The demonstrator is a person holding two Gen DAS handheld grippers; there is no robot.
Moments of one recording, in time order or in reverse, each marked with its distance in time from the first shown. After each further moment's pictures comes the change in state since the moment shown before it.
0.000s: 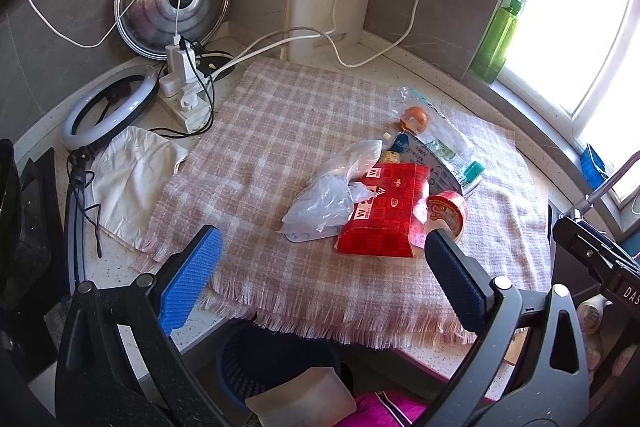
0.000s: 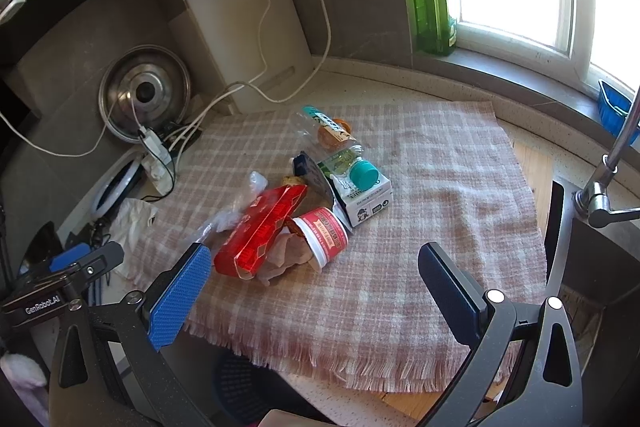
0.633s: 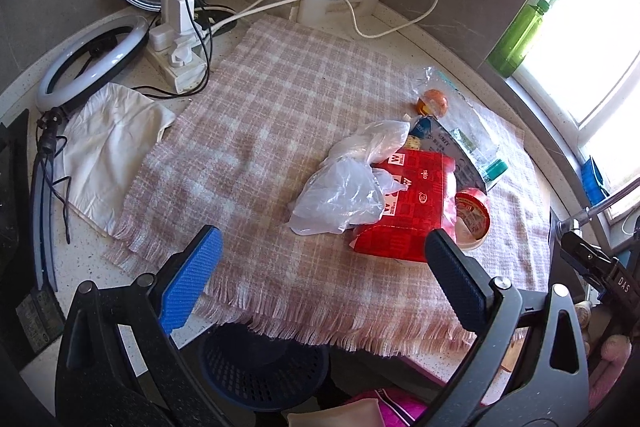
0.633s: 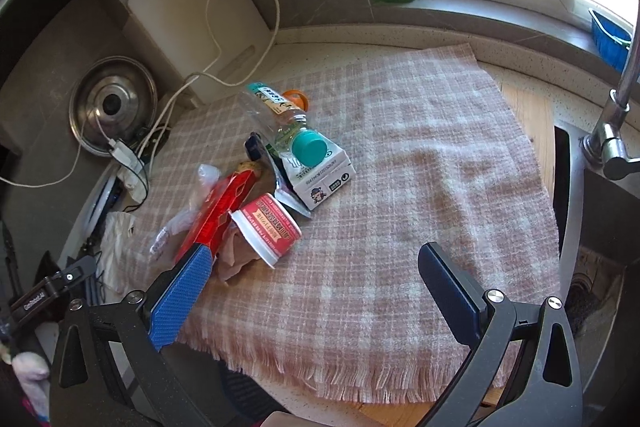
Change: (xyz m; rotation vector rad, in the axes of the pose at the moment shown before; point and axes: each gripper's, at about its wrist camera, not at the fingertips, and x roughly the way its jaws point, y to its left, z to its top) left arm 0.048 0.032 0.023 -0.087 0.152 -0.070; right arm 0.049 -0.066 -0.005 0.165 0.110 0.056
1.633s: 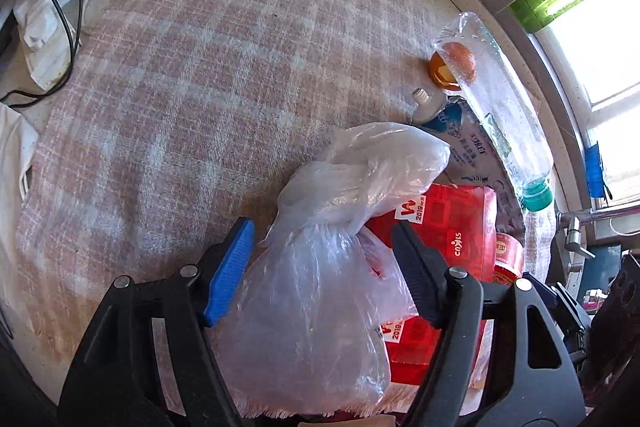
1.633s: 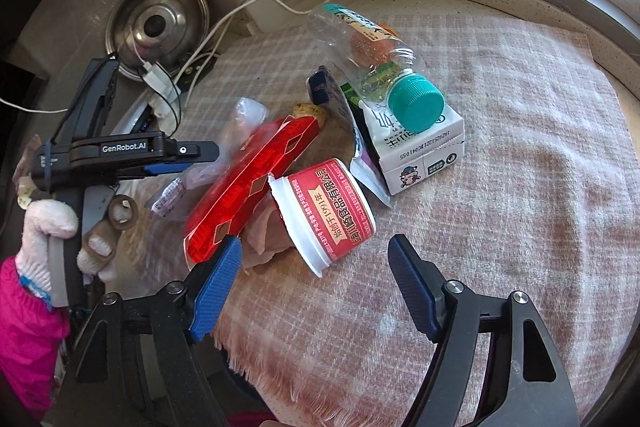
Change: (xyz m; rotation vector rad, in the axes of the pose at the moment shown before) left arm 0.167 -0.018 0.078 0.005 0.337 -0.113; right arm 0.089 0.032 0.004 -0.216 0.184 0.144
